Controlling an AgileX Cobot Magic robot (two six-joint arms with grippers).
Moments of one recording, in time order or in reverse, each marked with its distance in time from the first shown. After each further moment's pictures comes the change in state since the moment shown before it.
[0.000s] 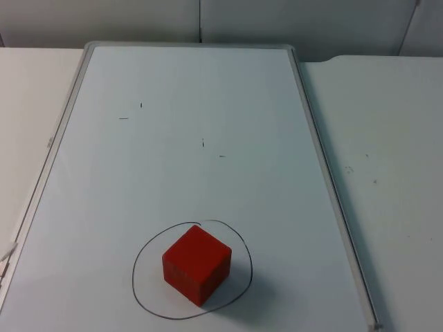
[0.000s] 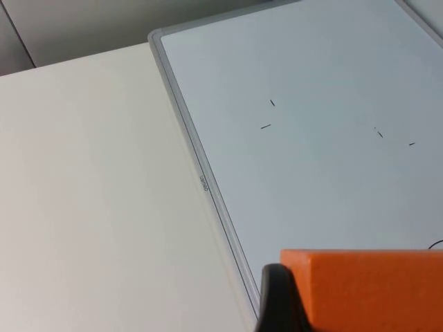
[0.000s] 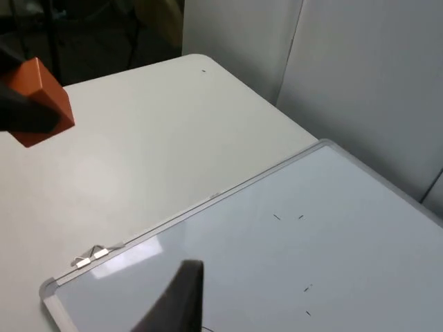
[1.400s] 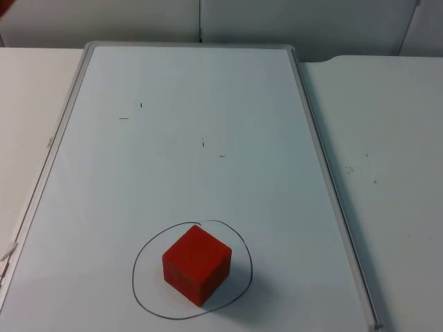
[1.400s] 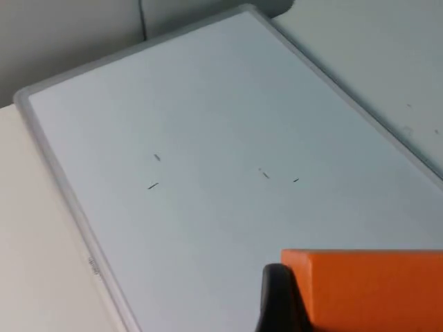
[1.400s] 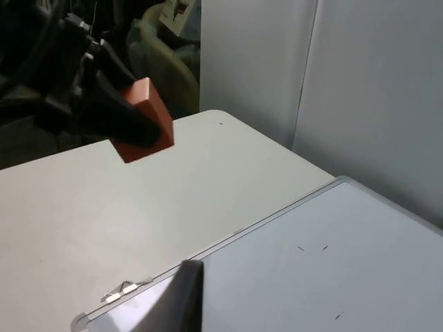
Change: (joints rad) right arm 0.000 -0.252 0.321 0.003 -0.238 0.076; left arm 0.000 0.321 -0.245 -0.454 -0.045 0.492
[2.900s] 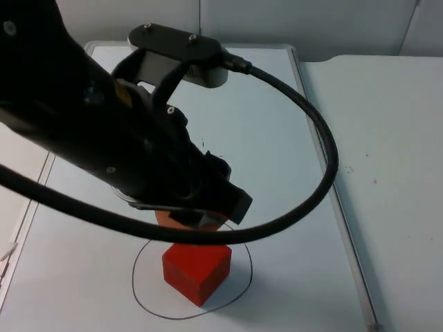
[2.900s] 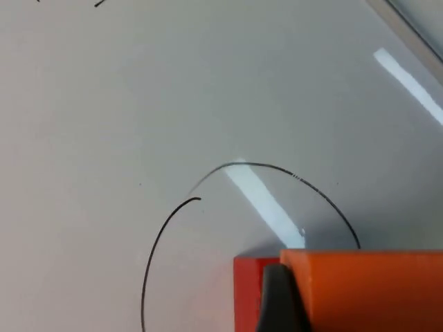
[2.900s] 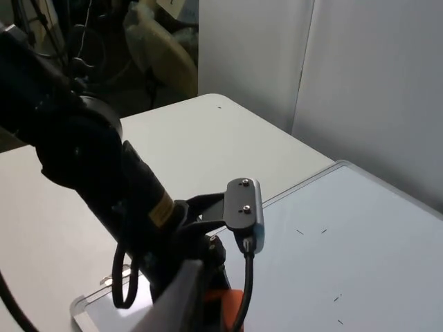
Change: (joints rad) right arm 0.000 0.000 0.005 -0.002 0.028 0.002; left arm -0.324 0.662 0.013 -0.161 -0.306 -0.026
